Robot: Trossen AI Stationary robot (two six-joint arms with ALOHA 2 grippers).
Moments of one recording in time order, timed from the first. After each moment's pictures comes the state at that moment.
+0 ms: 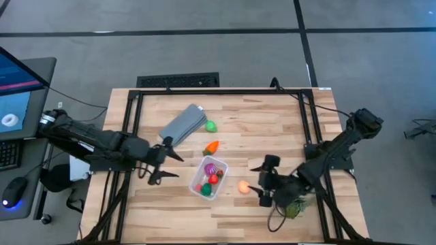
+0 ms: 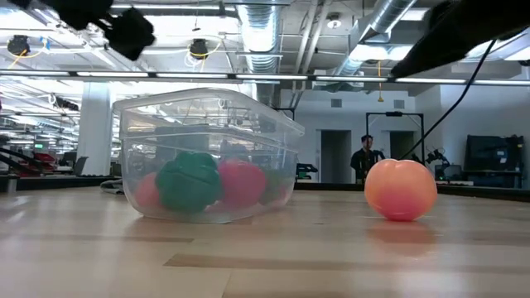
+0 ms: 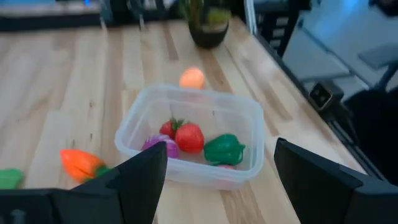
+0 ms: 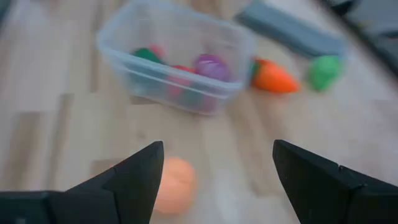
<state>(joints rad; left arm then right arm) -0.30 0.82 0.55 -0.17 -0.02 -0.07 0.70 1.44 0.84 -0.31 0.73 0.50</state>
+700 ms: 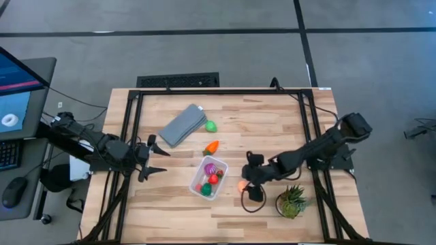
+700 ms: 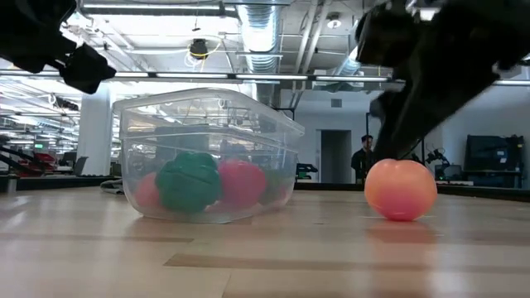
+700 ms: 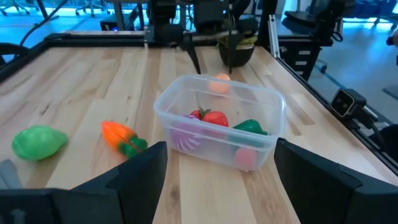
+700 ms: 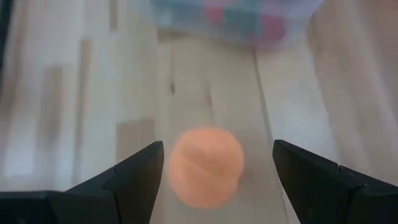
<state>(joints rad) -0.46 0.28 0.19 -0.17 -0.30 -0.15 0.41 1.59 0.82 -0.18 0.10 0.46</state>
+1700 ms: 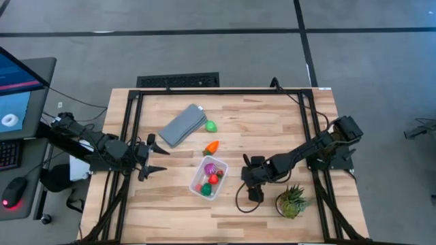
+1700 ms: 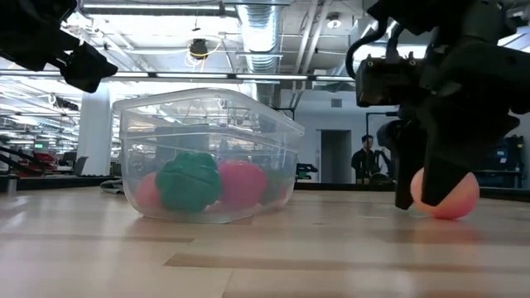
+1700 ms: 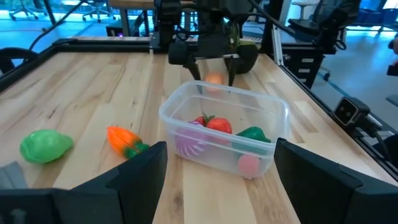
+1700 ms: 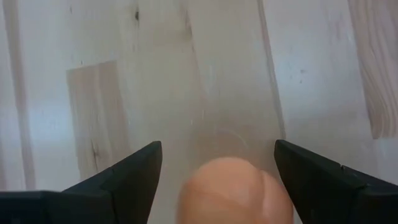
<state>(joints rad) -0.46 0.26 0.19 -0.17 -0.32 -0.16 0.39 1.71 0.88 -0.35 0.02 0.51</state>
